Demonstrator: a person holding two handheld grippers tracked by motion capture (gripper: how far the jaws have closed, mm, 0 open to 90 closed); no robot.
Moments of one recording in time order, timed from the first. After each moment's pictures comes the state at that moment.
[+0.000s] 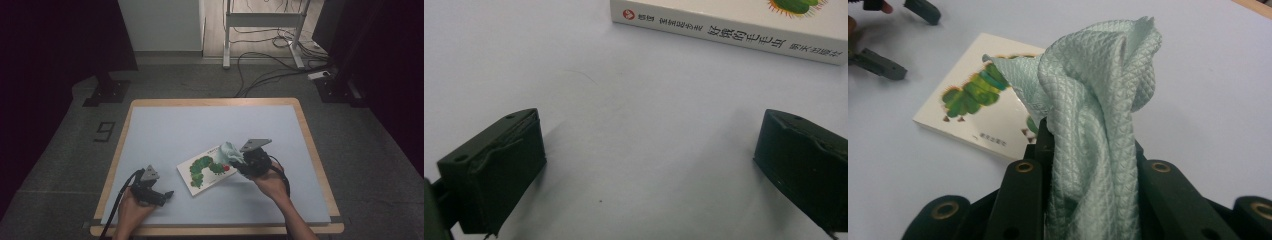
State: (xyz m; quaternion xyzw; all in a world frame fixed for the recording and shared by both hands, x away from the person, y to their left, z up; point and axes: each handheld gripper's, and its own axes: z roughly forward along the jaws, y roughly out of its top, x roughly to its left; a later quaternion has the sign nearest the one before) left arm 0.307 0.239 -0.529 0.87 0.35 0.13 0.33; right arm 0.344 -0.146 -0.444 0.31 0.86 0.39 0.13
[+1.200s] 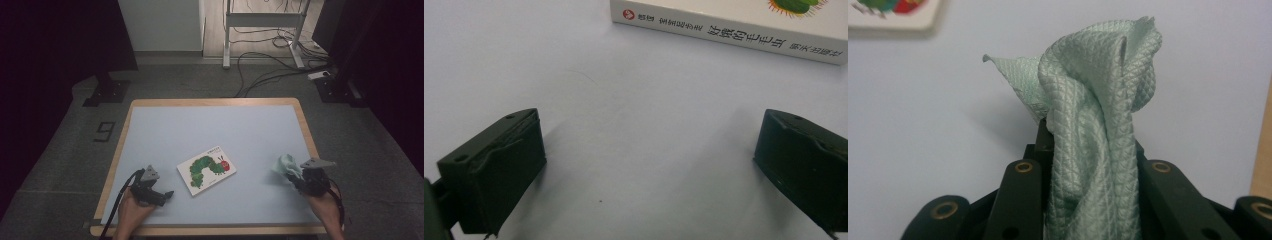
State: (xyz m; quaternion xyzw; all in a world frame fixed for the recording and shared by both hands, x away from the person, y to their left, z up) left arm 0.307 0.238 -0.529 0.87 0.35 0.13 0.33; right arm 0.293 -0.301 -0.487 0.47 0.80 0.33 0.19
